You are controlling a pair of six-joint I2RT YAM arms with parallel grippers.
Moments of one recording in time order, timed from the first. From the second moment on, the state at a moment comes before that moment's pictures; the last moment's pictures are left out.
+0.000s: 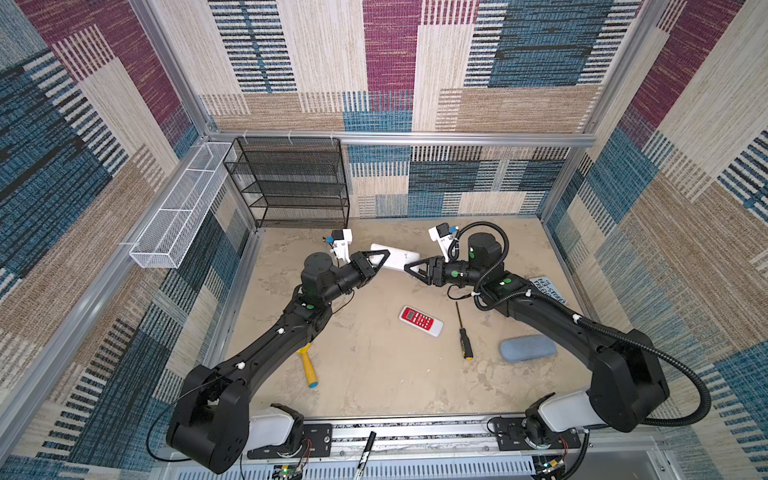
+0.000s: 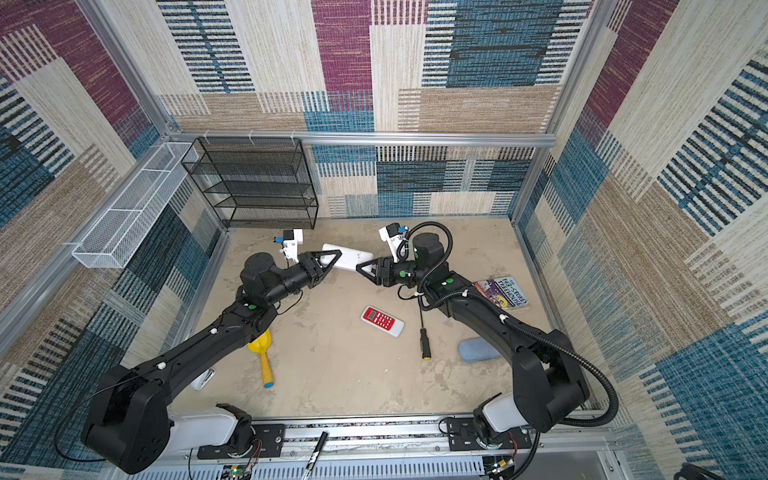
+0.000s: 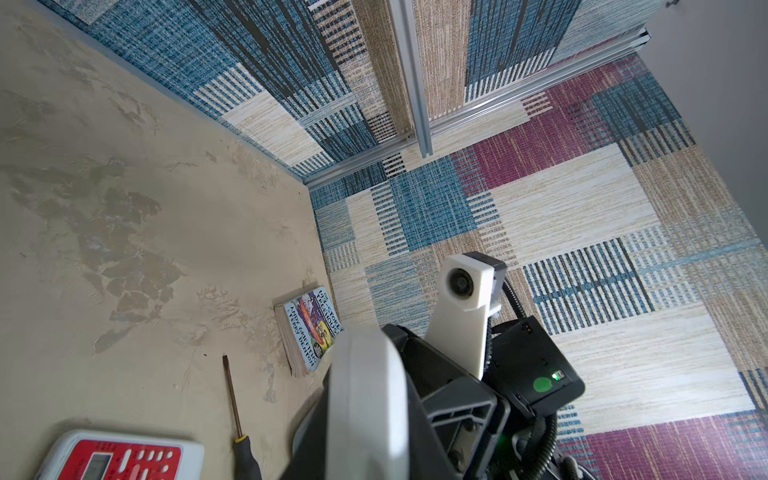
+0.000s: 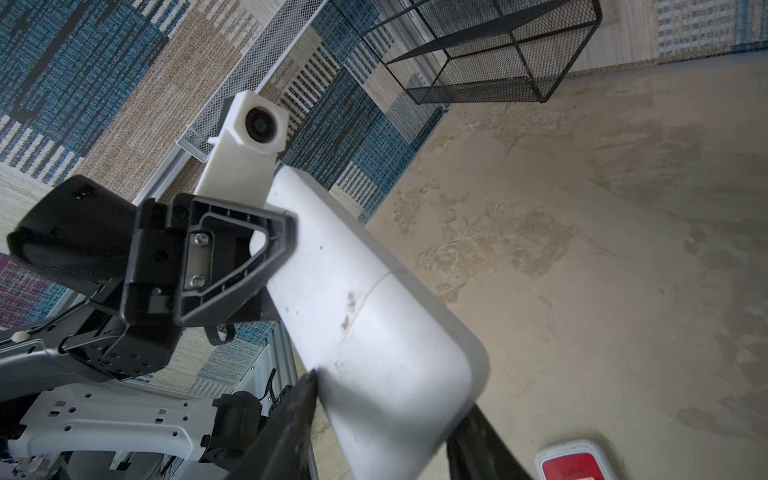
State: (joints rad) left arm -0.42 1.31 0.81 0.49 0.50 -1.14; right arm 0.49 1.45 1.04 0.11 -0.70 0.54
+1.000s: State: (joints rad) left arm -0.41 1.29 0.77 0.57 0.53 -1.20; right arm 0.42 1.45 1.04 0.19 -0.74 0.54
